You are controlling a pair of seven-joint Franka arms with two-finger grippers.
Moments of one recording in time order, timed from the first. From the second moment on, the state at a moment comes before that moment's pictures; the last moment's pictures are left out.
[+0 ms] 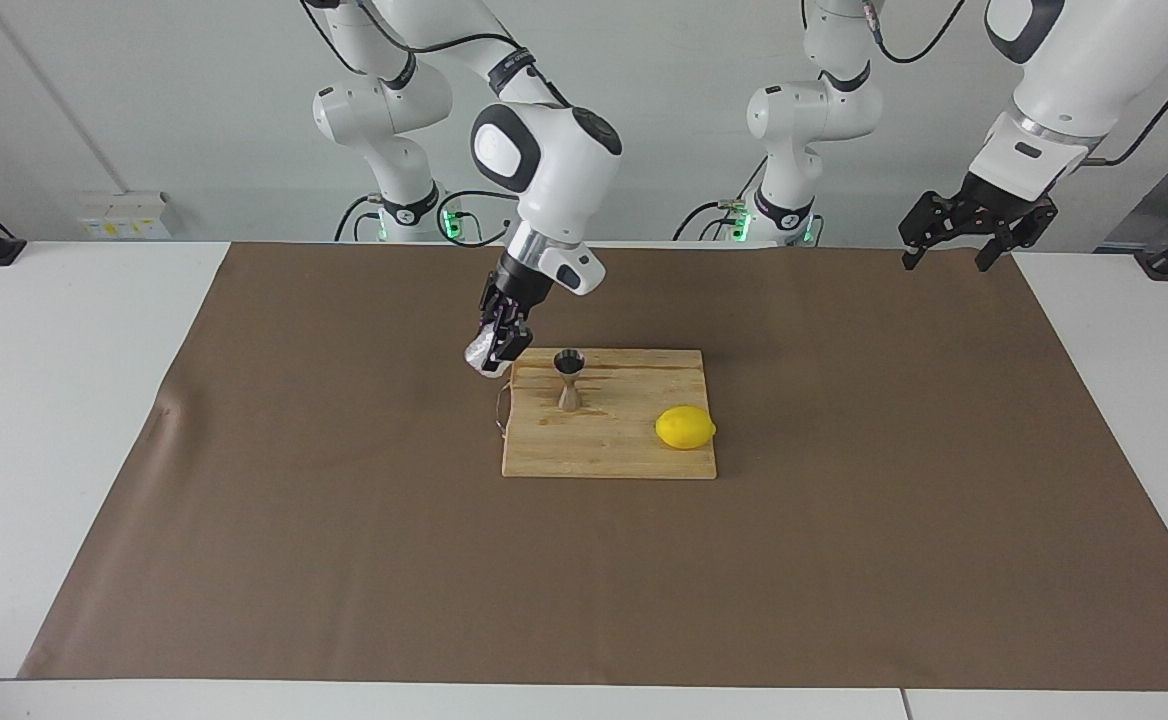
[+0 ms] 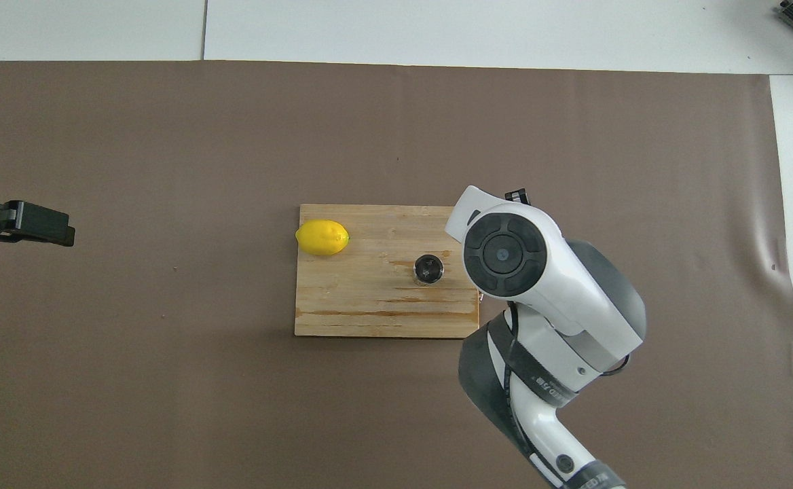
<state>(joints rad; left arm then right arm) 0.02 -0.06 -0.09 -1.61 -0.03 1.54 0.00 0.26 0.13 0.20 -1.90 -0.45 1.98 -1.11</state>
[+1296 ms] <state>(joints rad) 0.02 -0.06 -0.09 -1.61 -0.03 1.54 0.00 -0.12 0.15 0.20 -2.25 0.15 2.44 -1.82</state>
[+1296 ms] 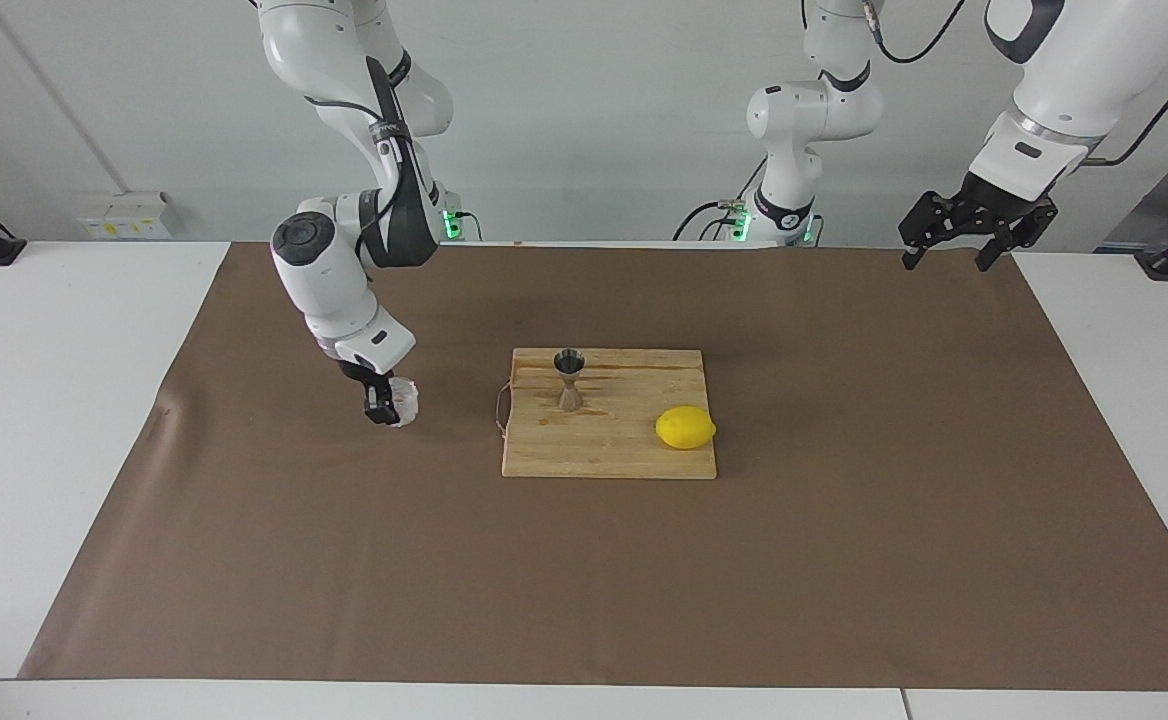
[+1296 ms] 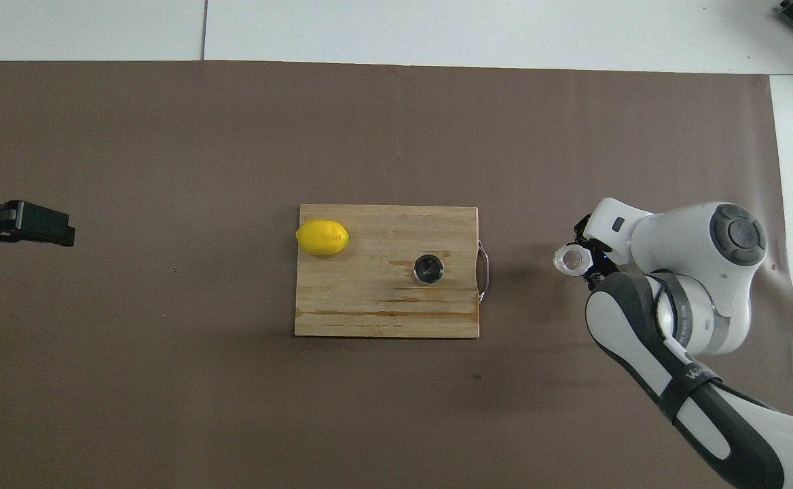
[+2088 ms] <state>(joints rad) 0.02 -0.06 -0.09 -1.61 -0.03 1.54 0.00 -0.15 0.11 0.20 -2.21 0.19 2.33 -1.88</state>
